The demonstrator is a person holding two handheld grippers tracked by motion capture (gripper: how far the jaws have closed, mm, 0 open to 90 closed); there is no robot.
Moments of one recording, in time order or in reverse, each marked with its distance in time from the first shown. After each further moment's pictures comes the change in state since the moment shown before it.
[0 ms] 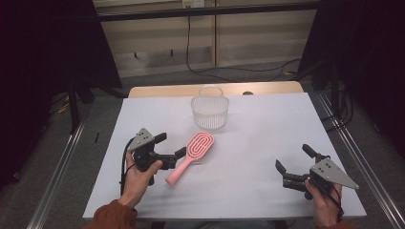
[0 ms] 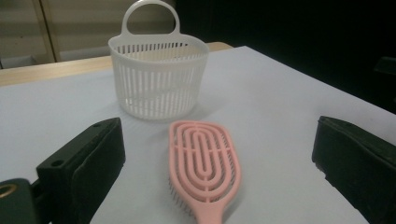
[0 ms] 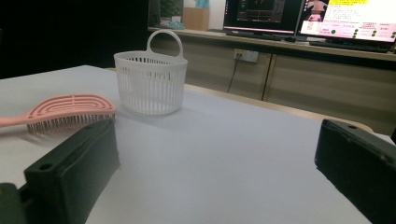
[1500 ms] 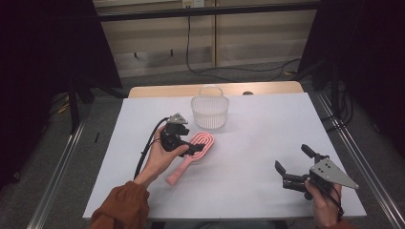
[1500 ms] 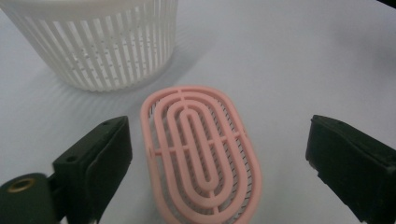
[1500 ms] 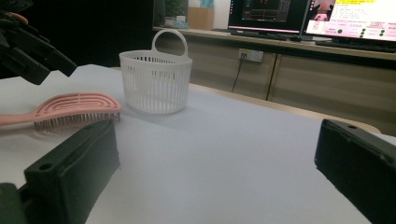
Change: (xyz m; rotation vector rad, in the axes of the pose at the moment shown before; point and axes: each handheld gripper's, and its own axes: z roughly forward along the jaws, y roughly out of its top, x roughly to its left) left arm 0.011 0.024 0.091 0.401 -0.134 0.088; right arm 0.000 -0.001 0.000 0.003 0.019 -0.002
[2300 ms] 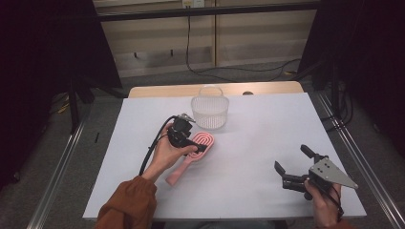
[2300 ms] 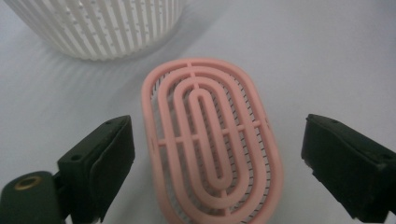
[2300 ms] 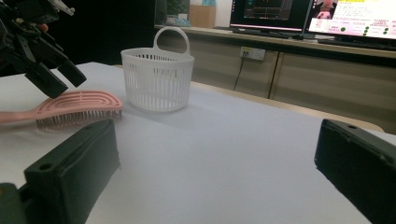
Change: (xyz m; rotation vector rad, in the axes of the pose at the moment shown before) left arm 0.004 0.010 0.022 0.178 0.033 -0.035; right arm 0.000 -0.001 0.001 0.007 0.005 -0.001
